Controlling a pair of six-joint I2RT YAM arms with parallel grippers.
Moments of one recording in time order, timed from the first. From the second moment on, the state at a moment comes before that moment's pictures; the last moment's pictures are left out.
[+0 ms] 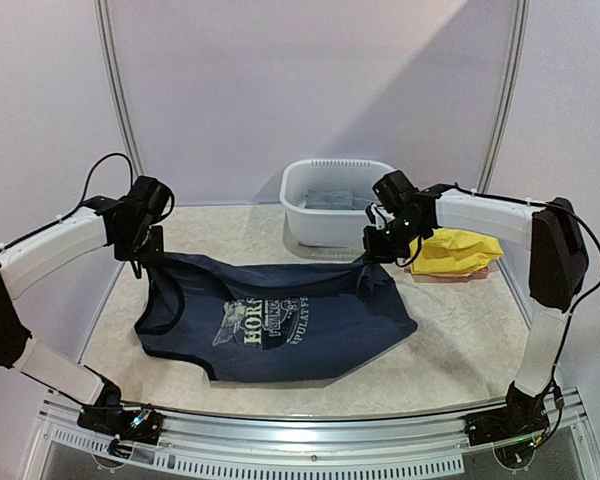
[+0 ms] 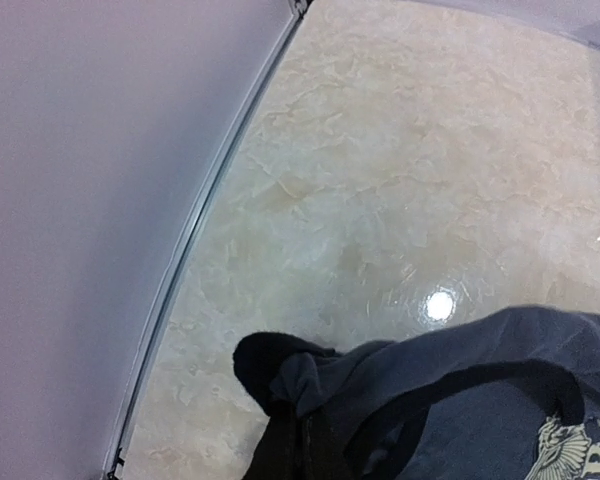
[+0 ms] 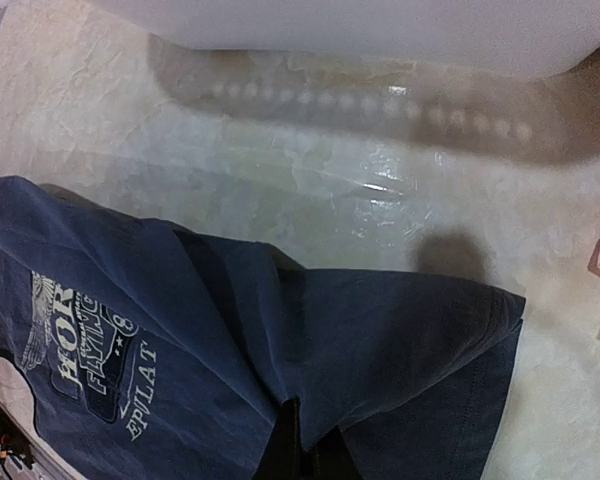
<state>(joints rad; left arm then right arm) -0.36 1.38 1.12 -0.80 -0.65 -0.48 0.58 1.89 1.52 -0.67 -0.12 0.50</state>
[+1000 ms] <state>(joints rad) -0.42 1.36 0.91 -0.57 -0.54 -0.49 0.55 1.95 1.63 -0.61 -0.03 0.47</state>
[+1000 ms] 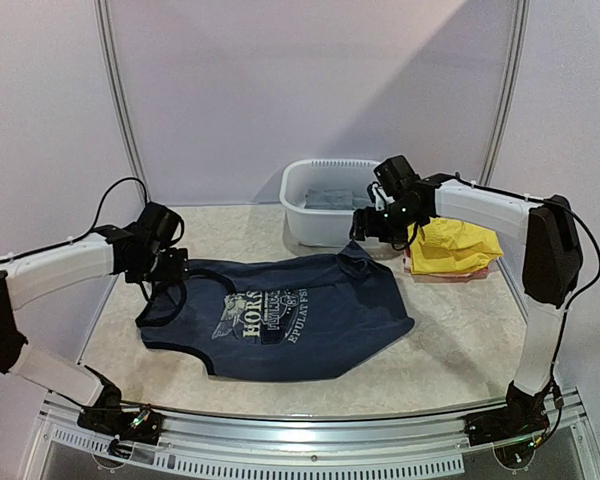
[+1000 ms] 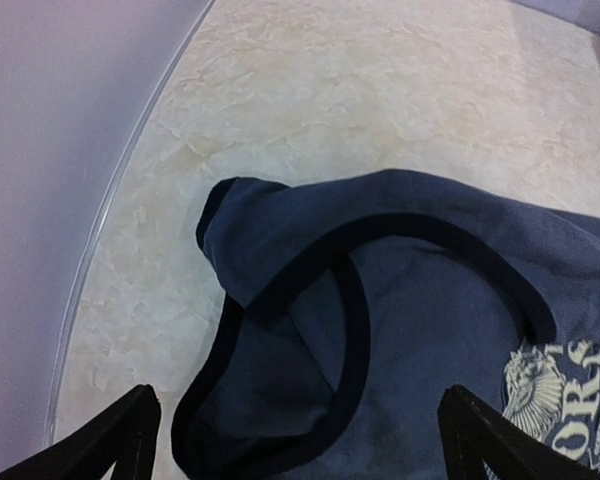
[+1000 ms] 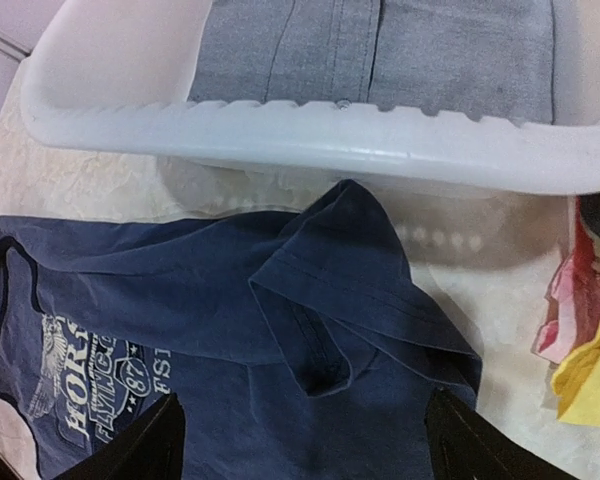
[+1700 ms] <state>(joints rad) -0.97 1.20 0.67 -0.34 -0.31 -0.44 0.64 1.33 0.74 -0.41 -0.13 0.59</state>
